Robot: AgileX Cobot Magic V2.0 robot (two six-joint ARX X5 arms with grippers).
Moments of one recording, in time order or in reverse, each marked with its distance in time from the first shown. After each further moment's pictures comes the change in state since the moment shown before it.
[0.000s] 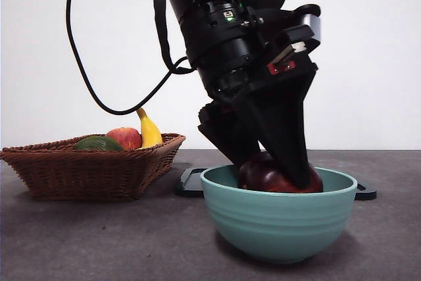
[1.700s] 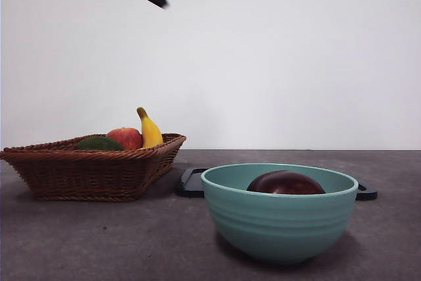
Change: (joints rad) left arm 0.360 -0.452 0.096 -0.082 0.018 -0.094; right arm 0.000 0.000 0.000 0.000 0.000 0.000
